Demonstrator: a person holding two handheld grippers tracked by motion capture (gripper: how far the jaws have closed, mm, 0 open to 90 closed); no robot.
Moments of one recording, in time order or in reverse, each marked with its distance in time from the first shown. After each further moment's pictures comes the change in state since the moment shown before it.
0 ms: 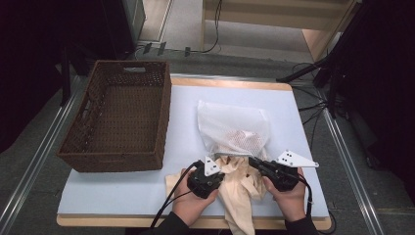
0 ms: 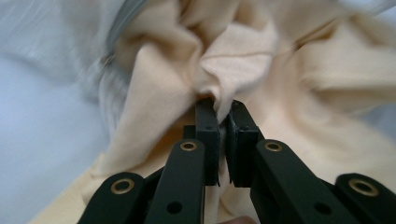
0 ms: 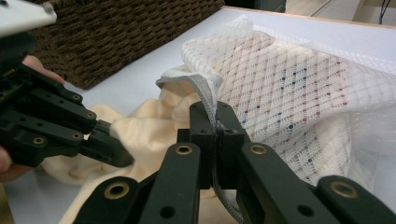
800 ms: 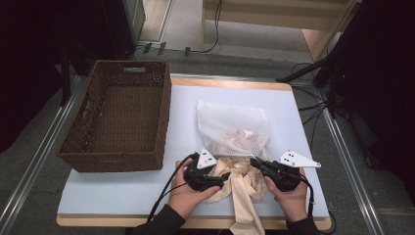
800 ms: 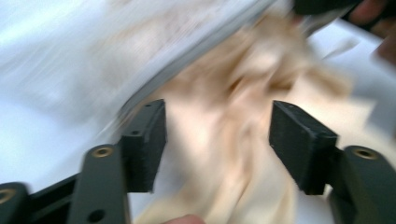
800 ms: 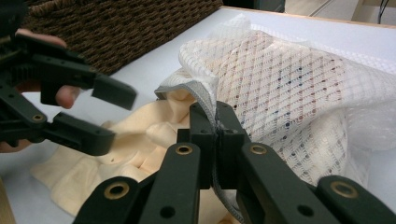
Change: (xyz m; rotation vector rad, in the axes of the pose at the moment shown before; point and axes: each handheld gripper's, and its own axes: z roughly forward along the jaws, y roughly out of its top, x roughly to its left) left arm 0.028 -0.003 -0.016 -0.019 -0.030 -0.004; right arm -0.003 -0.001 -0.003 0.000 -0.001 0.006
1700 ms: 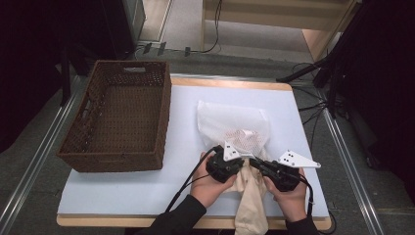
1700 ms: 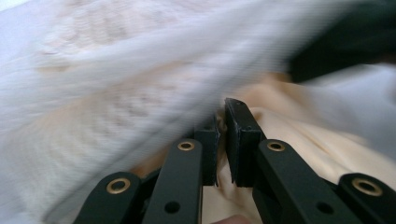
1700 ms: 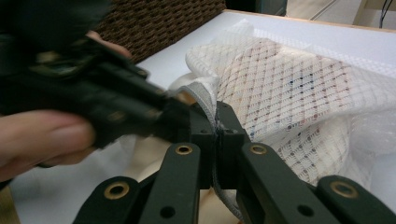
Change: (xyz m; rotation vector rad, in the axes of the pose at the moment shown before) left arm -0.017 0.045 0.057 -0.025 0.011 0.009; right arm 0.004 0.002 0.000 -0.009 0.008 -0.008
